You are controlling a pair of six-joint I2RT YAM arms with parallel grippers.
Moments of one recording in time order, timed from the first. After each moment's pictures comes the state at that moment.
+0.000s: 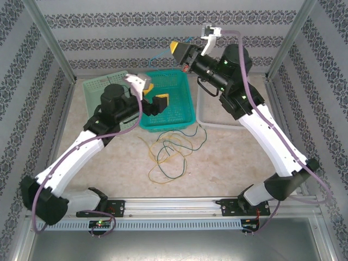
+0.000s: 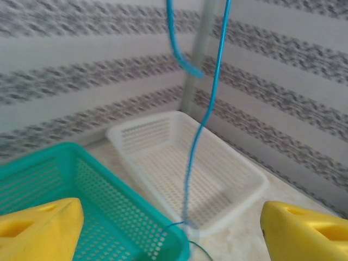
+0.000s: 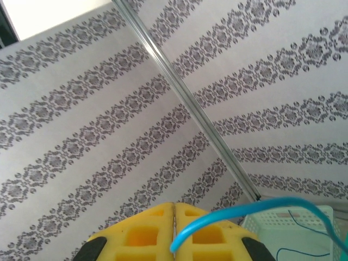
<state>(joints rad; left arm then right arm) -0.48 1.19 1.15 -0.07 0.25 -0.13 0.60 1.51 1.82 -0.13 -0.28 0.68</state>
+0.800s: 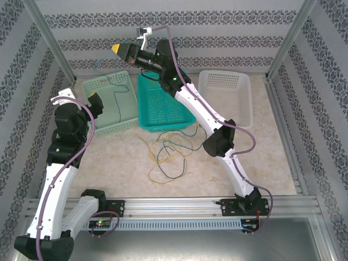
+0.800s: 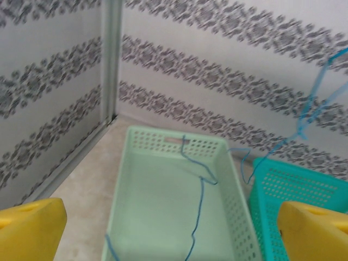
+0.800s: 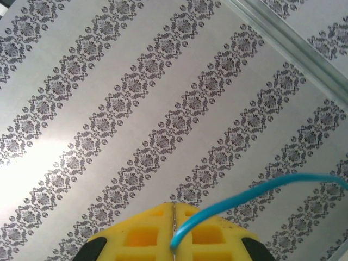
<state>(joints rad) -0.03 0.83 0.99 -0.42 -0.34 -0.32 0.69 2.44 2.71 0.04 -0.56 1.08</state>
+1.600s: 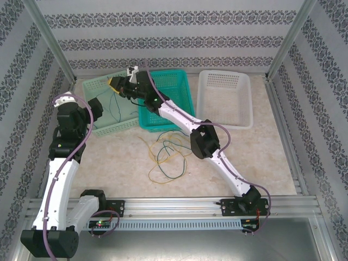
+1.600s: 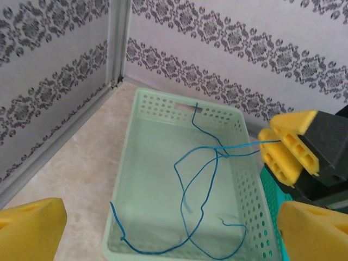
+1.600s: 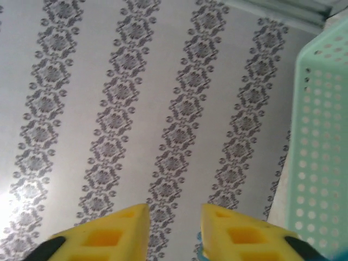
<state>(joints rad) 0.05 0.88 0.96 -0.46 -0.23 -0.38 0.75 2.69 2.57 0.14 -0.46 1.32</state>
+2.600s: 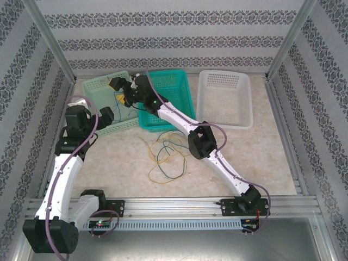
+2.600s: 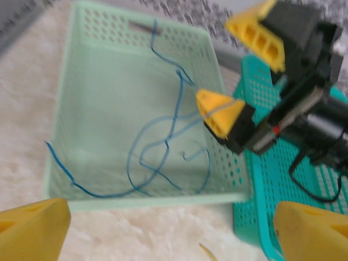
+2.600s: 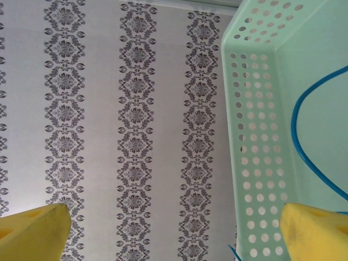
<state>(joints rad) 0.05 0.94 0.85 -0.47 0.05 -0.40 0.75 2.78 2.66 -0.02 -0.44 1.41</state>
